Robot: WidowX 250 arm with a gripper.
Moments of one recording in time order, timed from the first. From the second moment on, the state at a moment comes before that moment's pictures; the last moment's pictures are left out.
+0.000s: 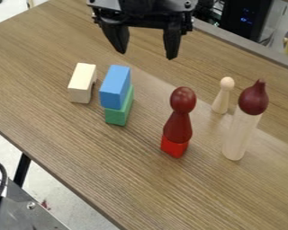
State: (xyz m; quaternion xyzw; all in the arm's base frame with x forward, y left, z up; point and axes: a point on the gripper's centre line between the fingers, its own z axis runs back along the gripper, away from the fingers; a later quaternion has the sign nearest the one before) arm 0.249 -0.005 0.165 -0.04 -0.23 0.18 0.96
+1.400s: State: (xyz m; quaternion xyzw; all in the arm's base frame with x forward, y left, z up) arm 0.245 -0.050 0.132 0.00 -0.16 0.11 0.98
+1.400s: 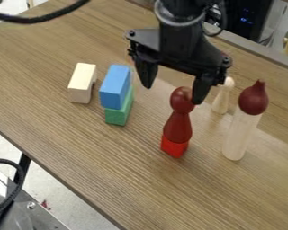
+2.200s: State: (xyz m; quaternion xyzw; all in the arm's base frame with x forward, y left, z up) arm 0.270 -0.054 0.114 0.03 -0.14 0.11 0.98
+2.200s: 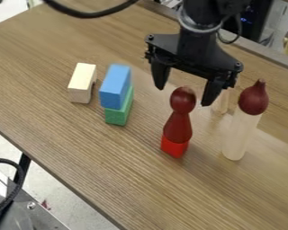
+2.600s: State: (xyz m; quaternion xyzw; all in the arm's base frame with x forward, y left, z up) arm 0.266 -0.052 0.114 0.05 -0.10 0.12 0.99
